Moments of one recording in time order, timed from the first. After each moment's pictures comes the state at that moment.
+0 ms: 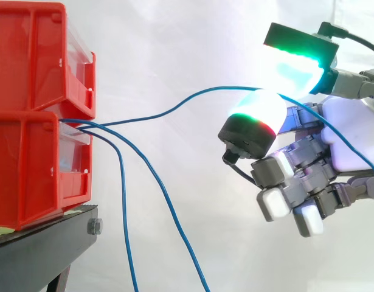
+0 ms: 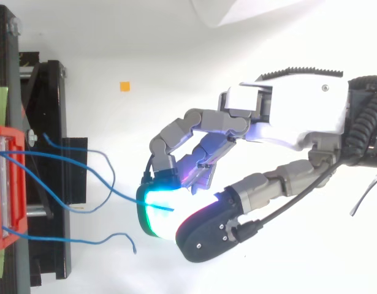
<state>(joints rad) 0.16 -2.13 -1.35 -2.88 -1.34 -0.01</state>
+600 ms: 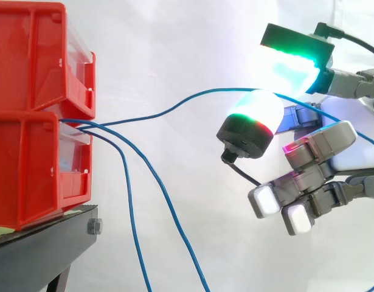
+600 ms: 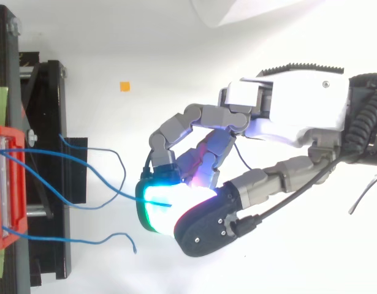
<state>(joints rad) 0.16 -2.13 -1.35 -2.87 -1.33 -0.01</state>
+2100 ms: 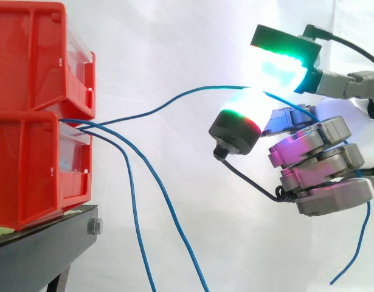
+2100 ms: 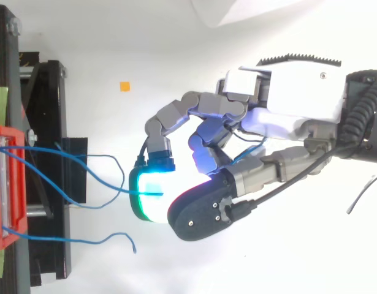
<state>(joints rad) 0.16 -2.14 -1.35 -2.85 -1.29 0.03</state>
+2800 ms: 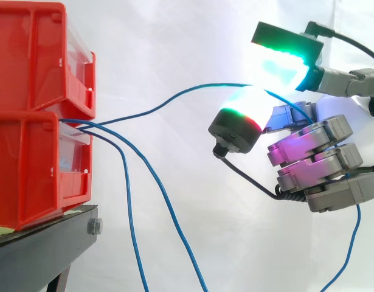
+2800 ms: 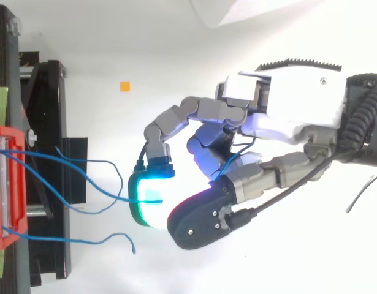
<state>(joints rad) 0.17 -2.14 -1.35 -2.84 -1.29 0.01</state>
